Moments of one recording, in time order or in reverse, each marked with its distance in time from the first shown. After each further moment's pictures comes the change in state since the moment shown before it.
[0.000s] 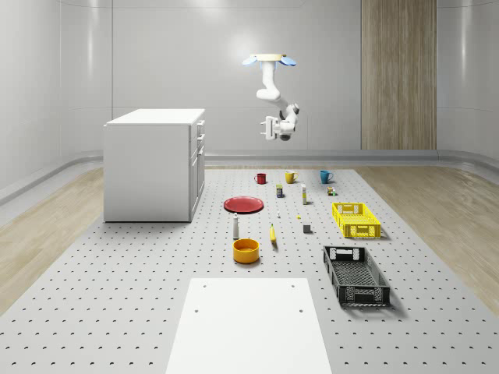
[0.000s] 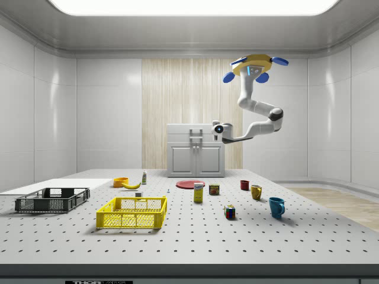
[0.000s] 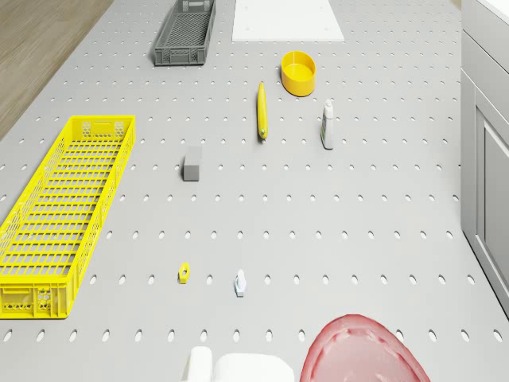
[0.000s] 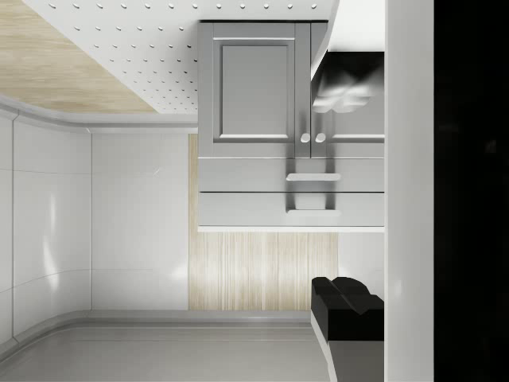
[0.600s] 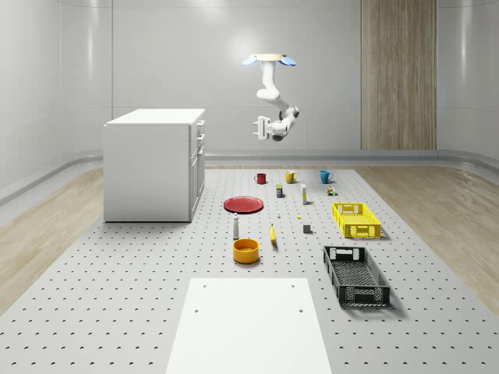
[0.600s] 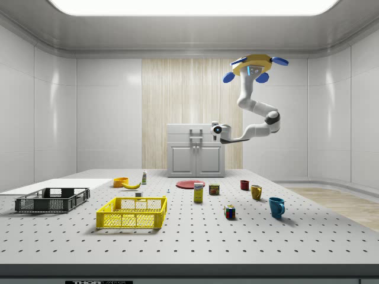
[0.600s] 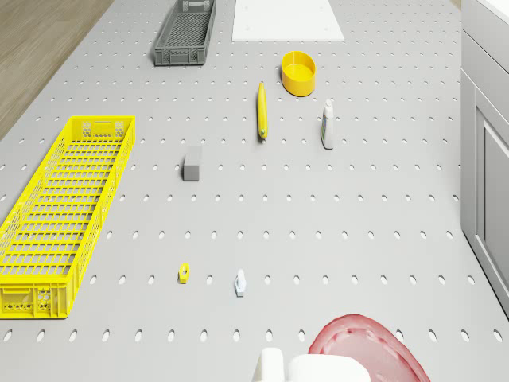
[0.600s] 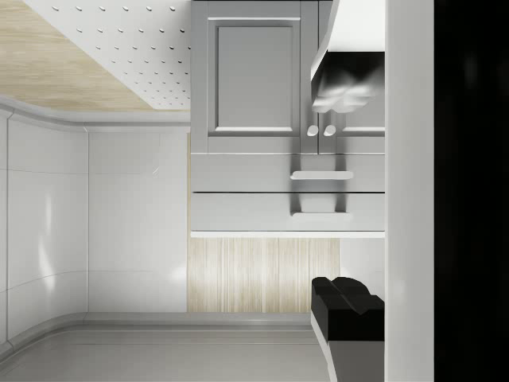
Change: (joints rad) arm 0.066 0.051 0.127 -0.048 0.151 0.147 -0.058
